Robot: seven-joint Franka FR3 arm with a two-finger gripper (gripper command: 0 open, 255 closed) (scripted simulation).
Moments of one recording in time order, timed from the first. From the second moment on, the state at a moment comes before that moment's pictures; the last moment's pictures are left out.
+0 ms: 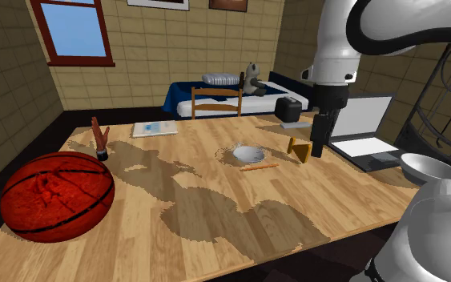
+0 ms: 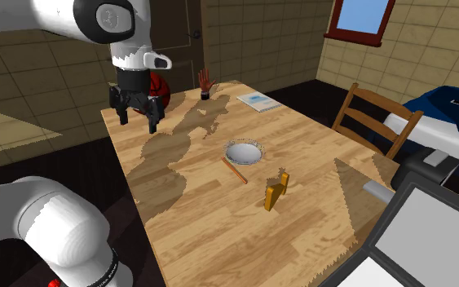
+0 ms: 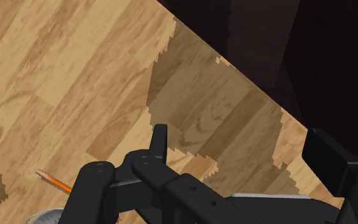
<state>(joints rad) 0.01 -0.81 0.04 -2.45 0.09 1.49 -0.15</state>
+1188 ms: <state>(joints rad) -0.13 -0.40 -0.15 -2.37 -0.05 1.85 -0.27</state>
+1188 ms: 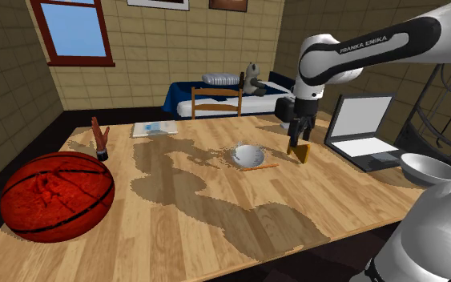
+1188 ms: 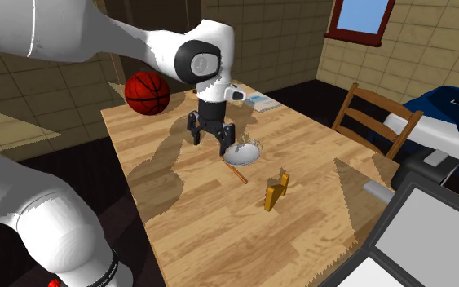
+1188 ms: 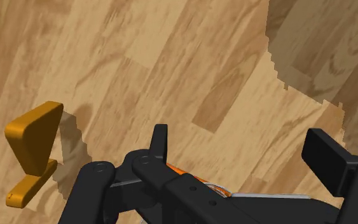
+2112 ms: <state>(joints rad) -0.24 0.04 -0.30 -2.10 0.00 2.03 -0.40</state>
